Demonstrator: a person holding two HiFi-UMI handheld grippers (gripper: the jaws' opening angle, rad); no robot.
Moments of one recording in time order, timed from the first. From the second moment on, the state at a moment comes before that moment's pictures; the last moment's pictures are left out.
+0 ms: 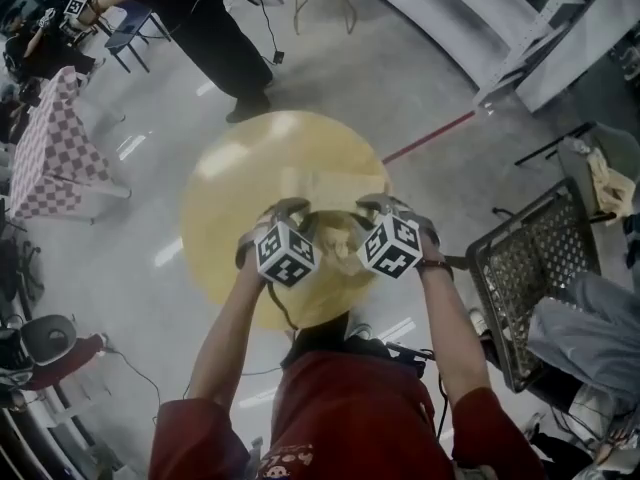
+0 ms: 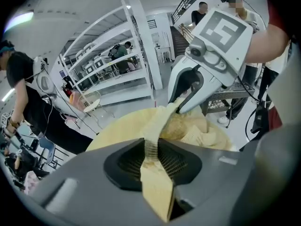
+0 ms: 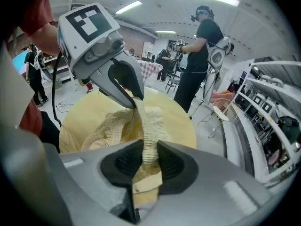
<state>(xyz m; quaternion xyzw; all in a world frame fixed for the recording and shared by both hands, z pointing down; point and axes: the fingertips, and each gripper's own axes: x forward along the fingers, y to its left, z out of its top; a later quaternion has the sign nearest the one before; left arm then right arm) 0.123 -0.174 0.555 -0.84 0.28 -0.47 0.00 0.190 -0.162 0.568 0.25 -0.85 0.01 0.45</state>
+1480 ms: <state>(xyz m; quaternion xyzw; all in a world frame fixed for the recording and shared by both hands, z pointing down) 0.132 -0.289 0.629 -0.84 0.28 -0.46 -0.04 0.214 -0.281 0.655 0.32 -0.80 0.08 0.50</state>
